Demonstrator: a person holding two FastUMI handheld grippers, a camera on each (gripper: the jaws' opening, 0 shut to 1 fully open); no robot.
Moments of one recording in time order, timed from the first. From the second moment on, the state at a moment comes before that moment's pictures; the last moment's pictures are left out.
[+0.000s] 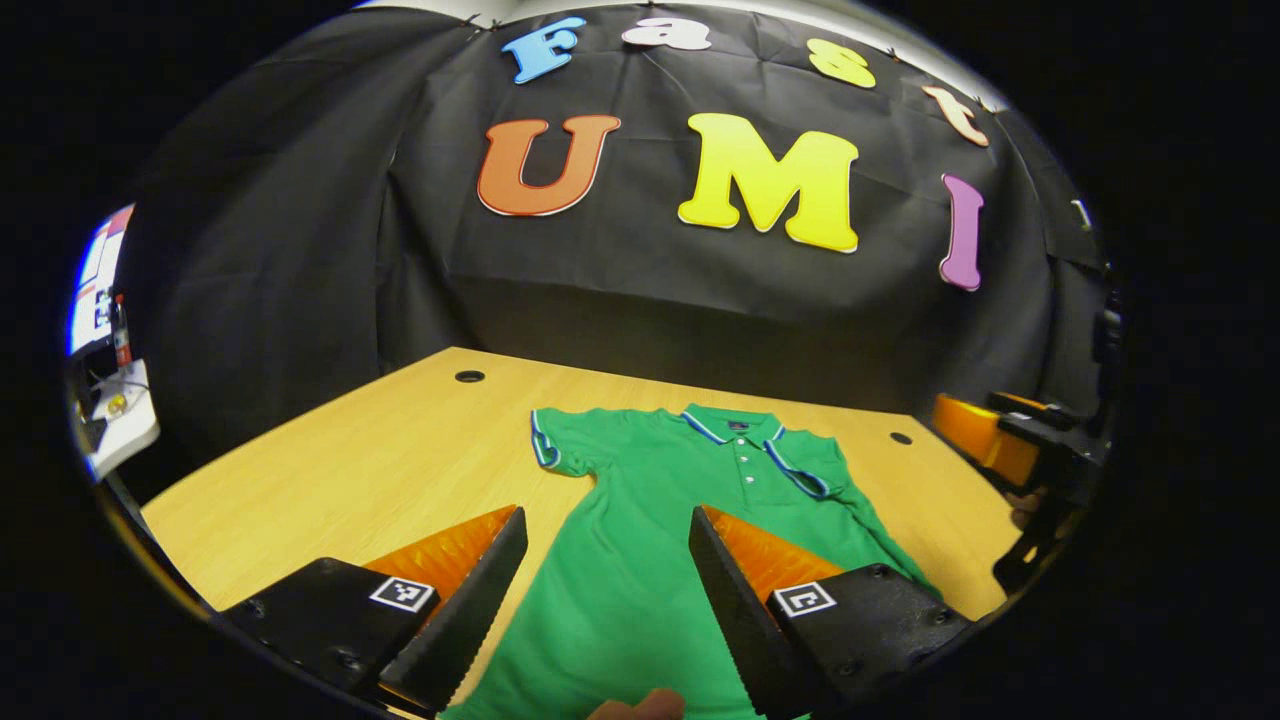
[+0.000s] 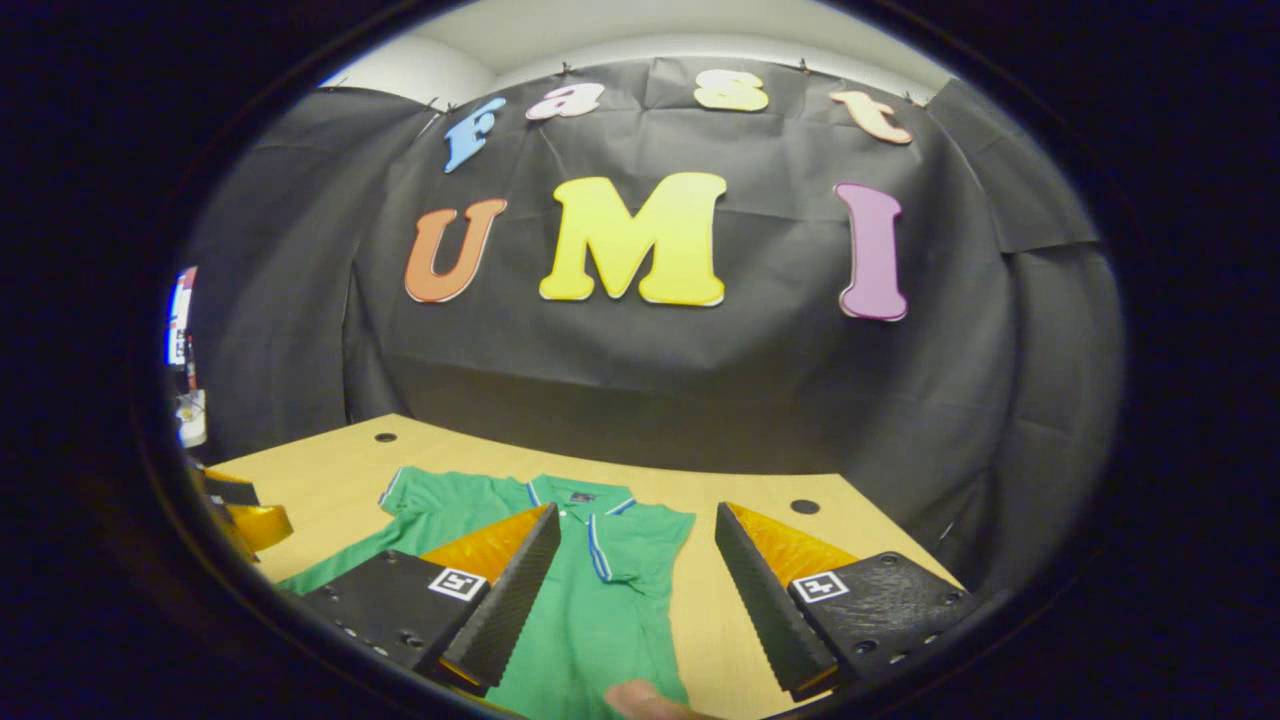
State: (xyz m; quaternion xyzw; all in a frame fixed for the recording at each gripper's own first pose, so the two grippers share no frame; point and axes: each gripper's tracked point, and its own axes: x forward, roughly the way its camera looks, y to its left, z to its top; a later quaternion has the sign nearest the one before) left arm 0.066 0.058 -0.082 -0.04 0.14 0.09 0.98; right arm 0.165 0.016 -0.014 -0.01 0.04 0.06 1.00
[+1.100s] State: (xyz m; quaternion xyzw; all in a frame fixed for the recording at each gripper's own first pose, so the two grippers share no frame) left arm 0.282 0.138 -0.183 -0.19 0.29 0.13 0.93; right arm 0.119 -0.079 -0.028 0.07 0.00 0.09 0.99
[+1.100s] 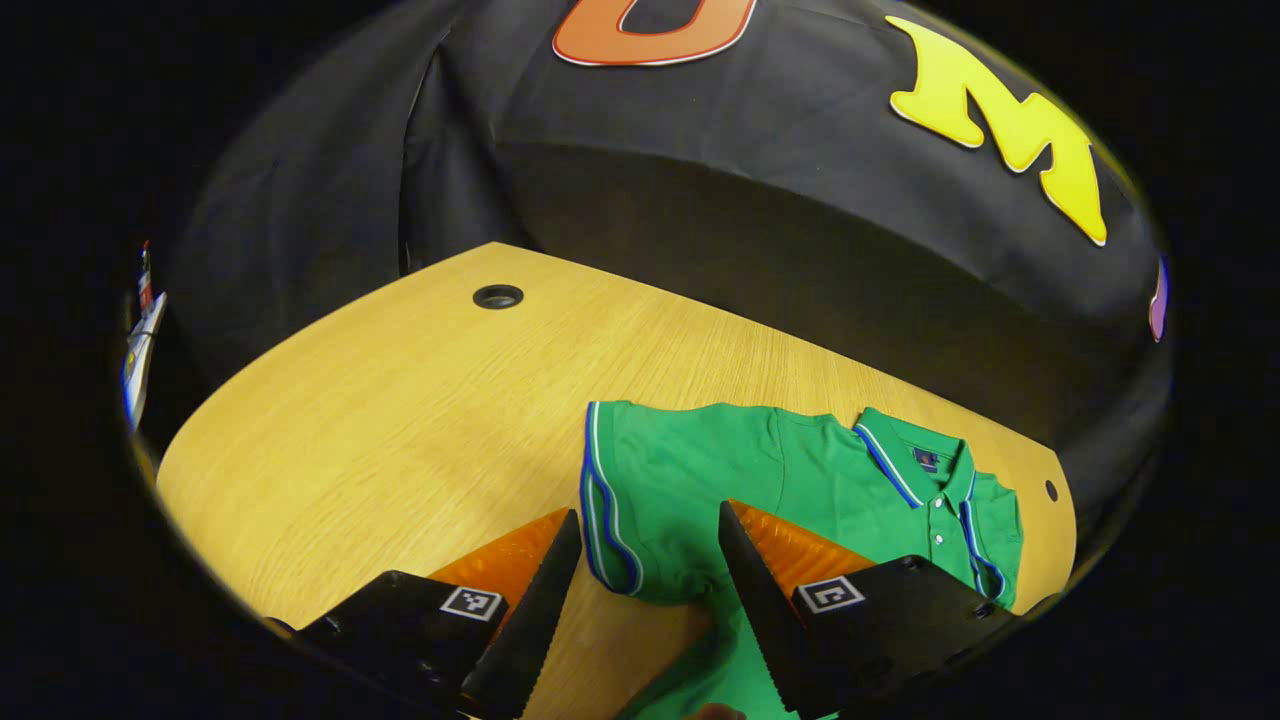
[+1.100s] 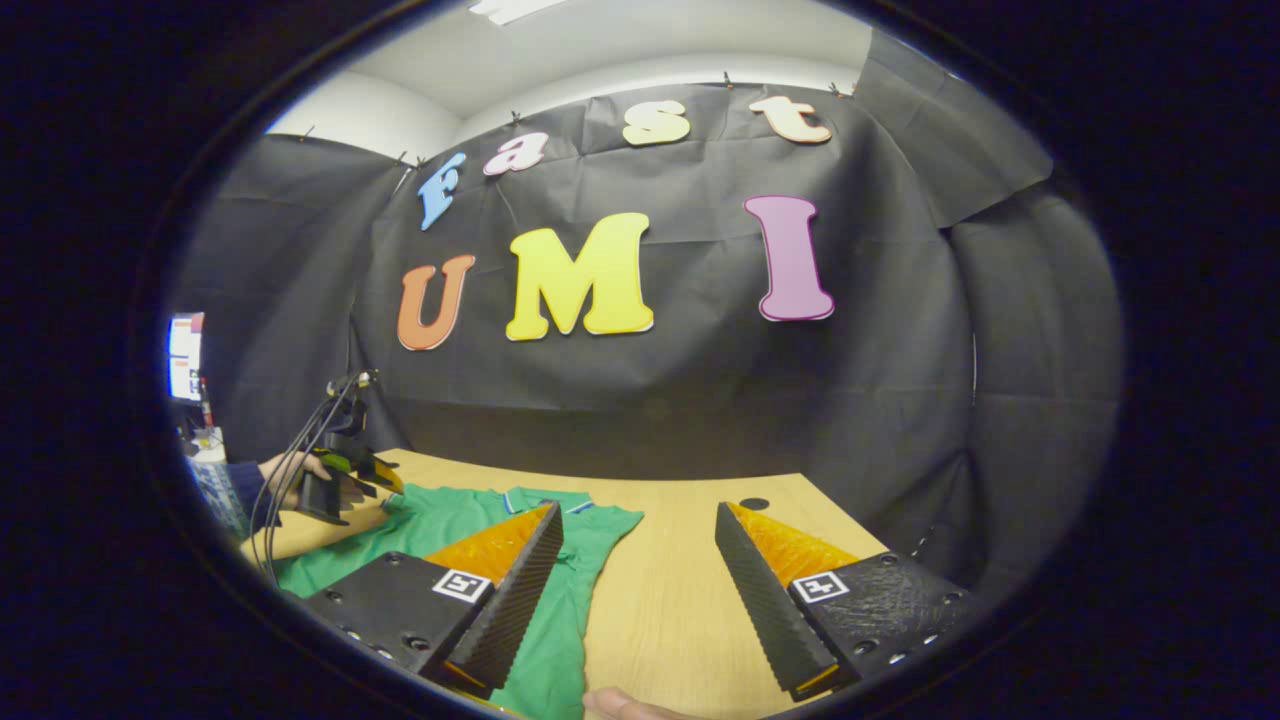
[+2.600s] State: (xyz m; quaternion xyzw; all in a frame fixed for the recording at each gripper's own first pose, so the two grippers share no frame) left arm 0.321 0.004 -0.142 0.06 0.25 0.05 0.97; right arm 0.140 -0.072 -0.068 0.04 0.03 0.07 1.00
